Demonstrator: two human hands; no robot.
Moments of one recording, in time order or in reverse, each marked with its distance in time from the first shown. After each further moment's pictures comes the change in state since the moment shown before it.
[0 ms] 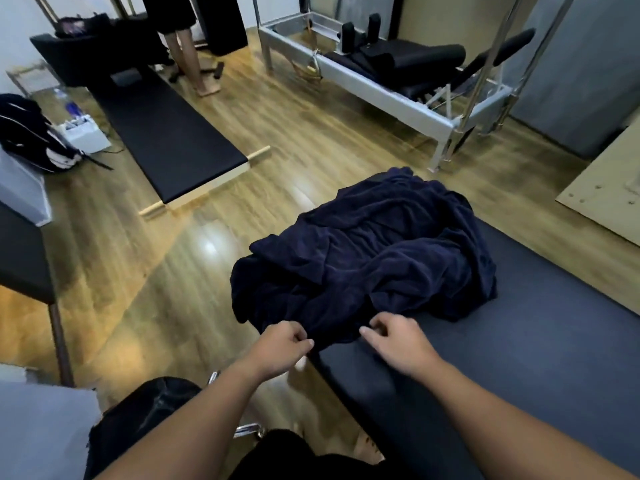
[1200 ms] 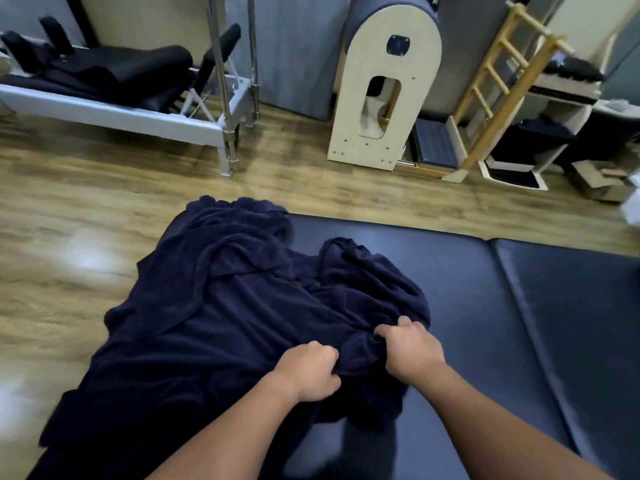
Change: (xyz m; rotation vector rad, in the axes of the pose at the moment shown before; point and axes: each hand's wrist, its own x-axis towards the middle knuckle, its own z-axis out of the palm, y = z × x) left_hand 0.095 0.188 0.100 0.771 -0.634 0.901; right_hand -0.071 0.091 -0.064 -0.355 0.158 0.772
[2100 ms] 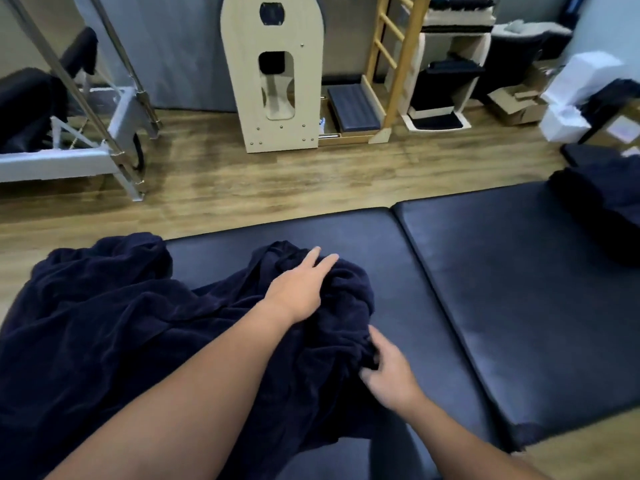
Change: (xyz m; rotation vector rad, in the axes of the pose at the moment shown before) left_hand 0.196 0.158 -0.057 0.225 0.191 0.112; right_hand -0.016 0.158 0.090 1.283 0.233 0.110
